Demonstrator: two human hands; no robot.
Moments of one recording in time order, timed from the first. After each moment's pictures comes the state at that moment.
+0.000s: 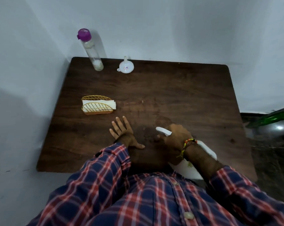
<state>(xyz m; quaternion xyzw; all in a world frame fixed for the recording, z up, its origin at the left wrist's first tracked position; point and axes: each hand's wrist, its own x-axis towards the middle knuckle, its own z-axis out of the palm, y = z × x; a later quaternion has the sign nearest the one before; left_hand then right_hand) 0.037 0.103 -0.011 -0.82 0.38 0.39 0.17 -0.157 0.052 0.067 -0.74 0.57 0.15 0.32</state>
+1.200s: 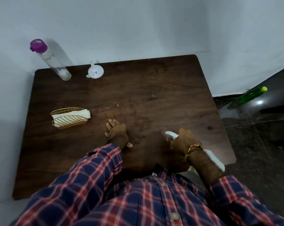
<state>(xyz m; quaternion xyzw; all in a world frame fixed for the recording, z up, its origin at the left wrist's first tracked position) -0.010 0.048 -0.033 -0.84 0.39 0.35 0.12 -0.257 0.054 0.057 -0.59 0.73 0.13 0.32</state>
